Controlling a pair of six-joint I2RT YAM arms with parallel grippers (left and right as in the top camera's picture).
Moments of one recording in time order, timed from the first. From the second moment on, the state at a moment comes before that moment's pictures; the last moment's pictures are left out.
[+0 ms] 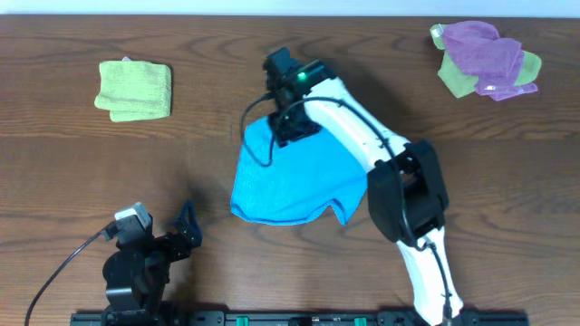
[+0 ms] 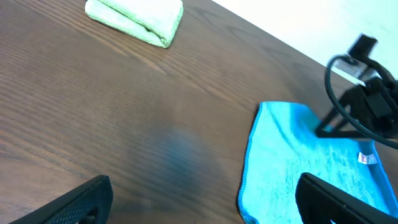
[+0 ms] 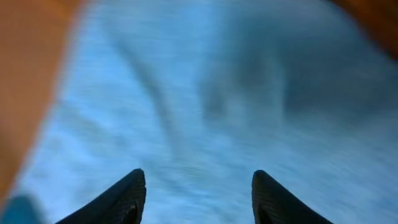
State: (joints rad) left arm 0.06 0.01 0.21 -0.62 0.10 -0.46; right arm 0.57 2.31 2.00 -1.13 -0.07 0.17
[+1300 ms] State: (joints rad) left arm 0.06 0.01 0.21 -0.62 0.10 -0.46; right arm 0.38 2.32 2.00 -1.21 0.26 0.25
